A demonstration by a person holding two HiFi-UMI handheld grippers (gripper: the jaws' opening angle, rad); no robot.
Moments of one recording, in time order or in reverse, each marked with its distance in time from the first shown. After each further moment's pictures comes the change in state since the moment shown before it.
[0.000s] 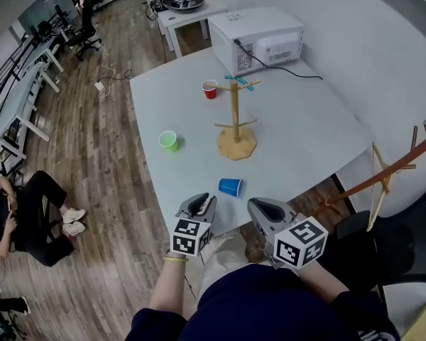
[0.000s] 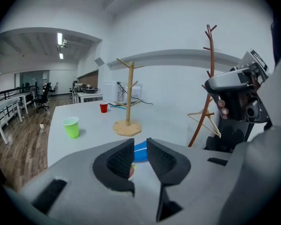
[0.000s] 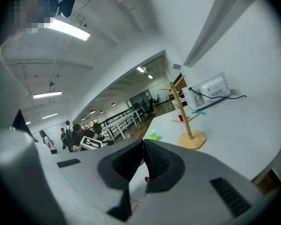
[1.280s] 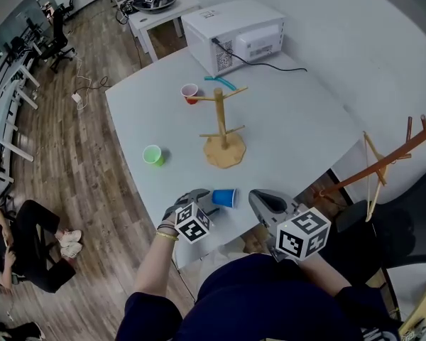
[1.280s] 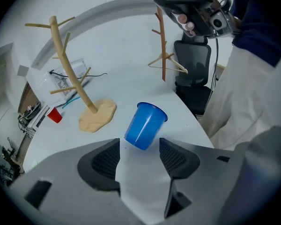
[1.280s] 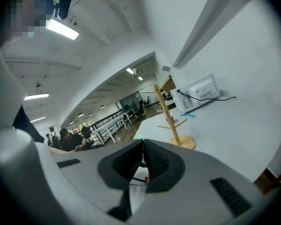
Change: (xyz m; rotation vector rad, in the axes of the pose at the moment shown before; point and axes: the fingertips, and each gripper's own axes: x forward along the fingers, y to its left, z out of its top) left arm 0.092 0.007 -0.069 0.664 0.431 -0.386; right arm 0.026 -0.051 0.027 0.052 -0.018 -0.124
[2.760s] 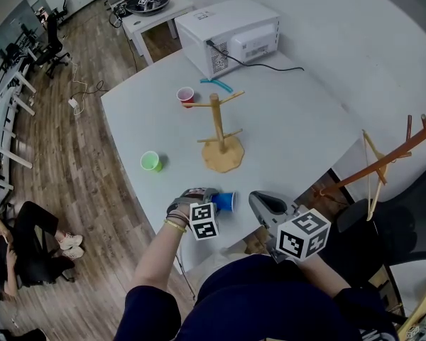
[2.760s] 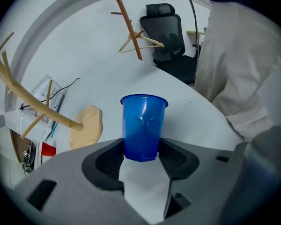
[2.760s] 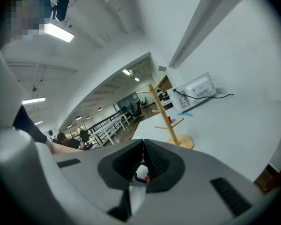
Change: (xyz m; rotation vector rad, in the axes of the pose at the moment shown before) left arm 0.043 0.009 -0.007 0.426 0.193 -0.046; right arm 0.007 -0.012 0.001 0.046 -0.011 -0.023
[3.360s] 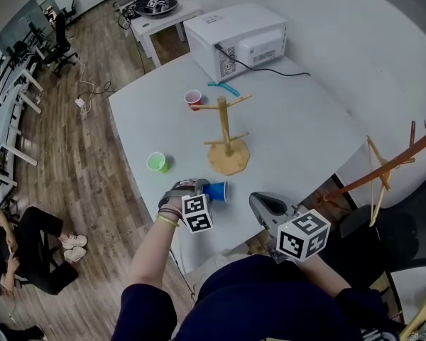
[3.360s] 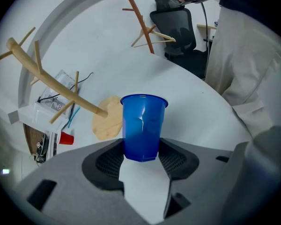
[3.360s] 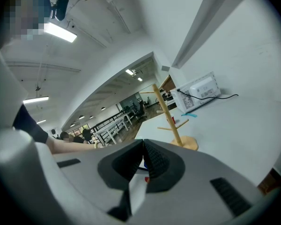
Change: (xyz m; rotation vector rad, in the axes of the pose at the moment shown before) left arm -0.033 0.048 -0.035 -0.048 0.077 0.115; right arm 0.008 0.009 0.003 -0.020 0.001 0.035
